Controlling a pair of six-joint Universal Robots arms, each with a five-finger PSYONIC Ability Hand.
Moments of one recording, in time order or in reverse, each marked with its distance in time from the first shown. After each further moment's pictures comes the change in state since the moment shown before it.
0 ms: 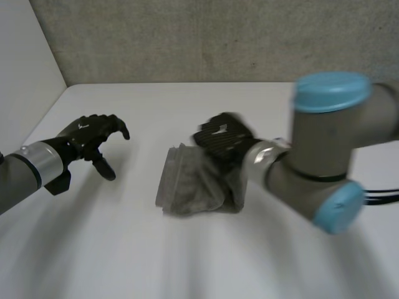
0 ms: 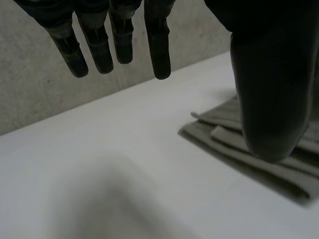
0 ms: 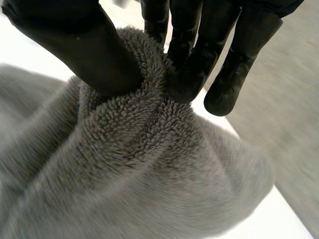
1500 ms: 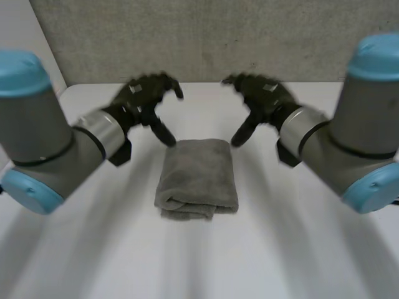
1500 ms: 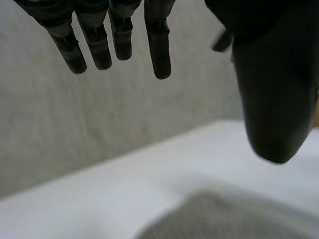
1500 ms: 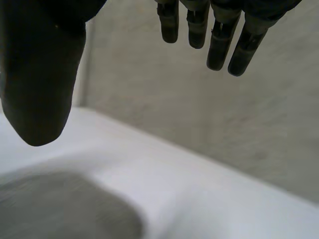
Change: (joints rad) left arm -0.367 -0.030 0.277 0.037 -0.288 -0.289; right arm -0.132 -0.168 0.051 -0.069 0.142 0.603; left_hand 0.000 -0.036 -0.042 -0.038 -0.026; right_hand -1.083 -1.011 -1.097 -1.096 -1.100
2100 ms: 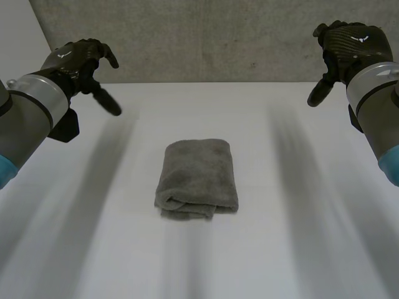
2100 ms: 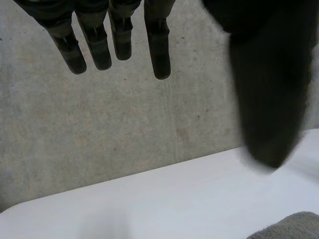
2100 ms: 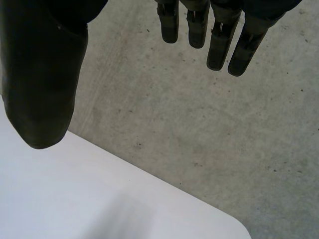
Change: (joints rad) left arm 0.117 0.096 0.075 -0.172 -0.213 -0.014; right arm -0.105 -0.123 -0.026 0.025 0.306 -0.199; left_hand 0.000 -0.002 0.000 0.000 -0.002; right_hand 0.000 -0.004 0.000 0.000 0.000
